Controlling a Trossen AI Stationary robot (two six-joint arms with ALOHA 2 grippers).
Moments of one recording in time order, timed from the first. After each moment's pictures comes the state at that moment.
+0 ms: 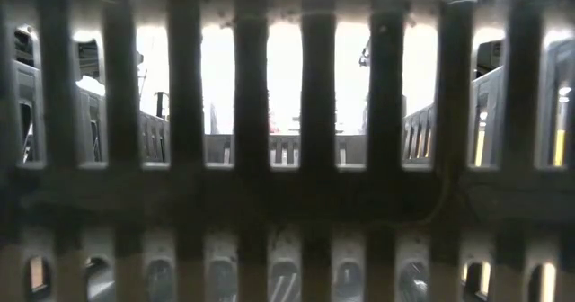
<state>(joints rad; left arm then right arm) -0.10 0.08 0.01 0.04 -0.13 0.06 0.00 0.02 0.01 0.03 -0.04 -0.13</state>
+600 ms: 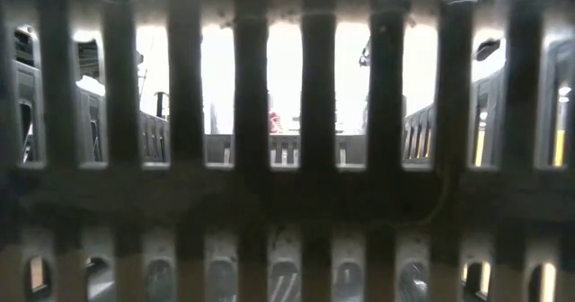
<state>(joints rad) -0.10 0.08 0.01 0.04 -0.13 0.06 0.00 0.02 0.01 0.46 -0.05 0.37</state>
